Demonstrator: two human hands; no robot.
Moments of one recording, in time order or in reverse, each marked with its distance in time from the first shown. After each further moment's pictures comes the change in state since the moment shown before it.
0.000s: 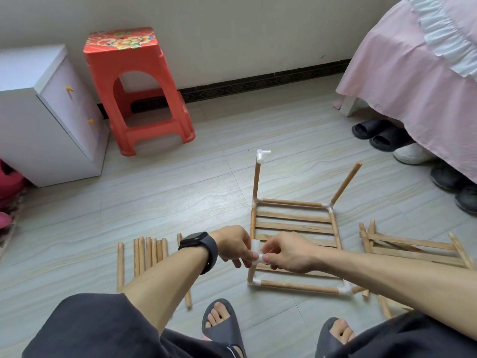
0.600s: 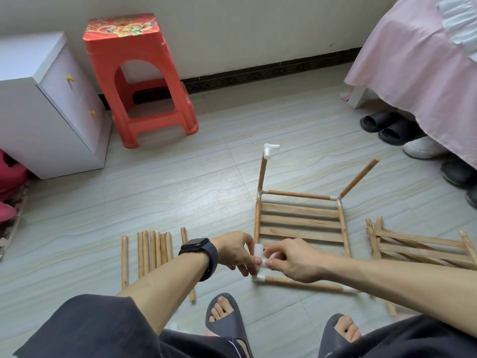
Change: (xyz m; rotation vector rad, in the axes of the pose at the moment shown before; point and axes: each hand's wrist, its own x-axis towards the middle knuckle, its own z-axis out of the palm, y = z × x) left_hand 0.003 -0.022 0.015 -0.199 -0.071 -0.004; right_hand 0.002 0.009 0.019 -0.066 0.002 -0.044
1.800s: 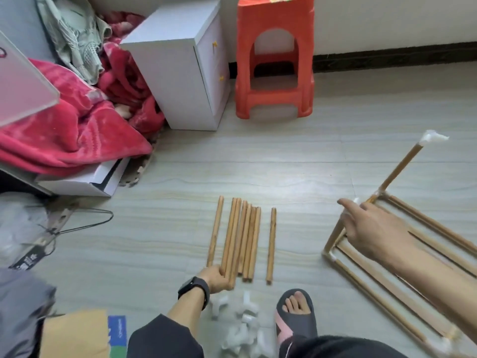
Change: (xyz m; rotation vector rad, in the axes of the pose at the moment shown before) left_hand -0.062 -0.295 0.047 -0.304 0.416 -0.665; right_hand 0.108 -0.070 0.005 -0.482 0.388 -0.089
